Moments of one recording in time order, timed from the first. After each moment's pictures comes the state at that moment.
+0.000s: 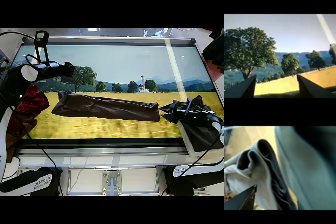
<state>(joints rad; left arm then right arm) -0.12 -1.26 1.29 1.22 -0.66 -1.27 -0.52 -1.56 0.77 -0.44 1.08 0.94</state>
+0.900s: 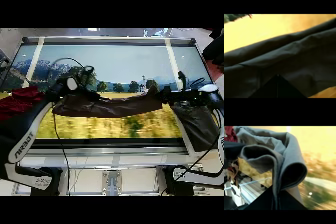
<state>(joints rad) -0.39 -1.58 1.29 1.20 -0.87 -1.27 -0.29 -1.37 1.09 -0.55 1.34 1.15</state>
